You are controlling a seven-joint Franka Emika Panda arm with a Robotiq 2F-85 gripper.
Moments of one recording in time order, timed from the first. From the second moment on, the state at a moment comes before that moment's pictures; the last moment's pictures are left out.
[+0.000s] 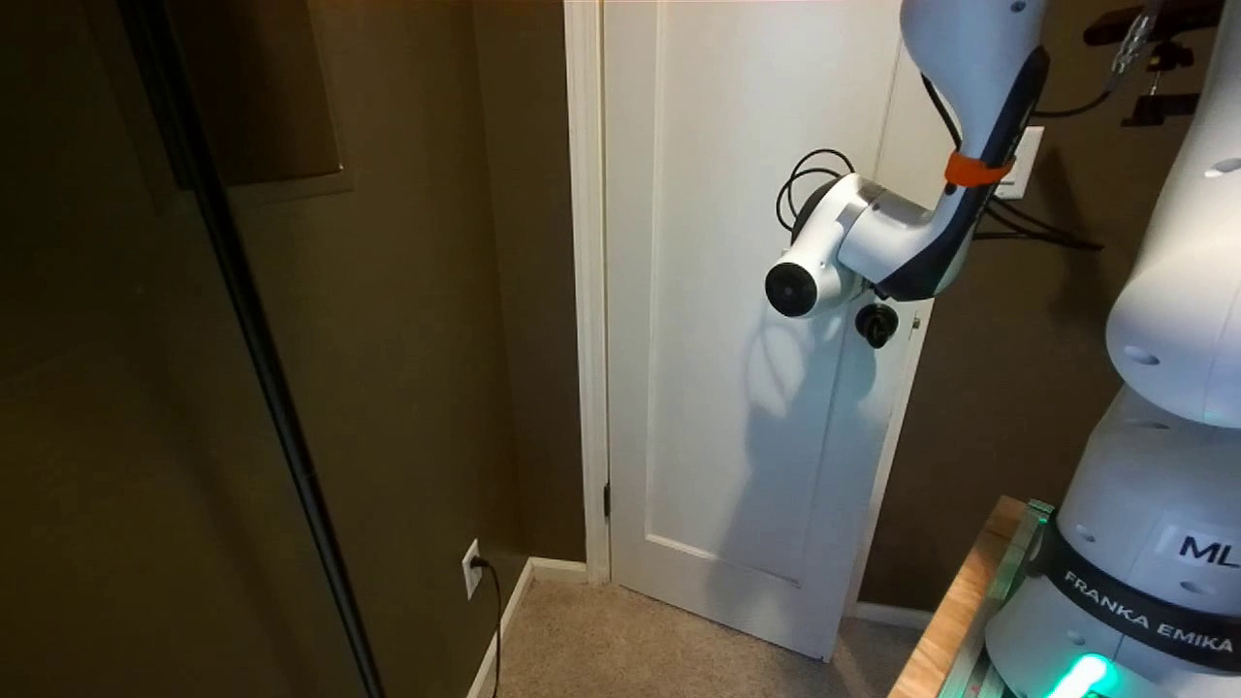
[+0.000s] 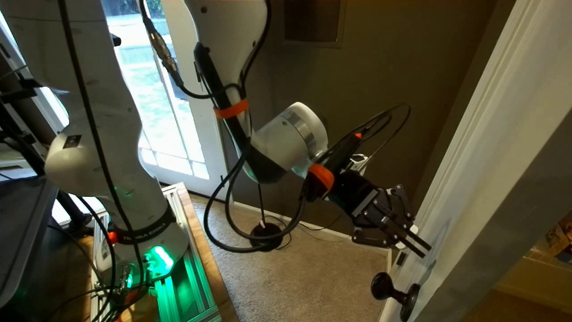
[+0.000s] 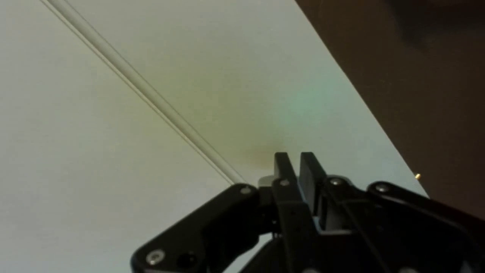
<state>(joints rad) -0.21 0.11 -0.25 -2.56 -2.04 1.87 0.32</state>
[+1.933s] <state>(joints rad) -0.41 0.43 -0.31 -2.22 -2.50 1.97 0.49</state>
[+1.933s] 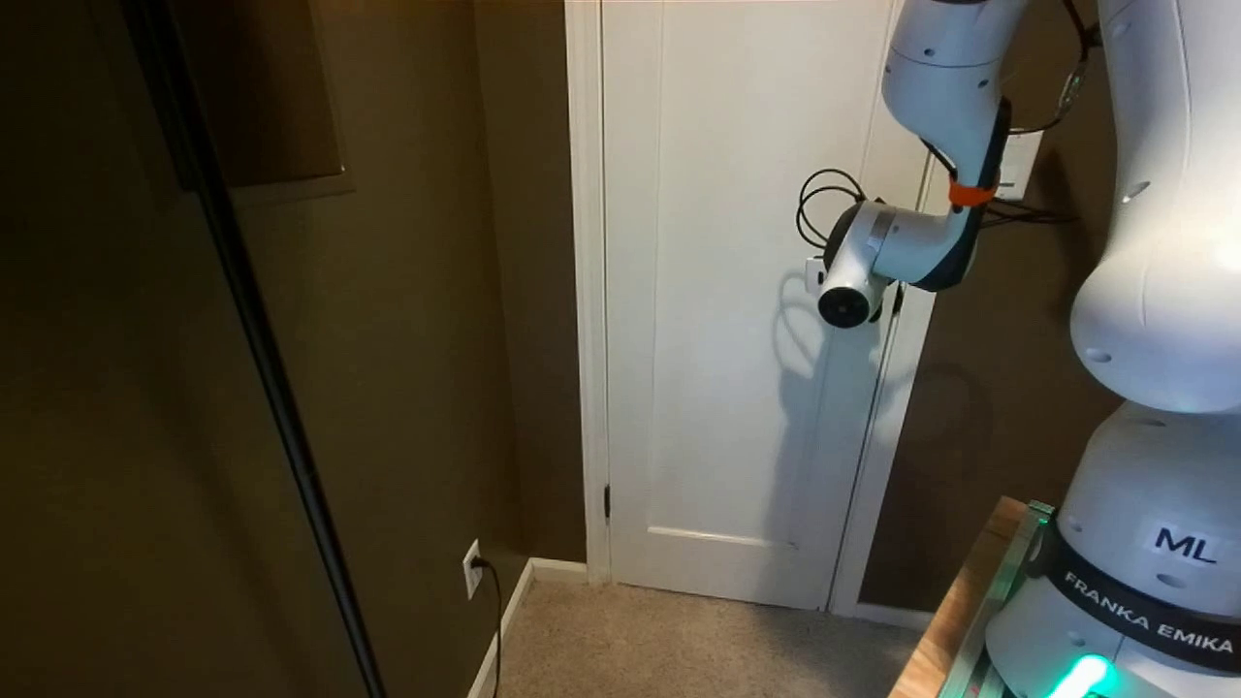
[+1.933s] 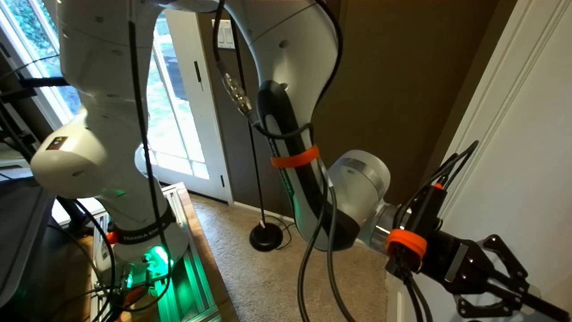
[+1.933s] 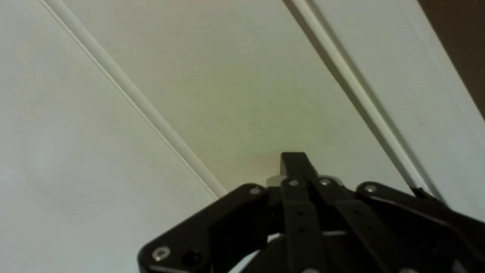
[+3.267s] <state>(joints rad) -0.49 -0.14 -0.32 -2.65 -1.84 2.81 -0.22</state>
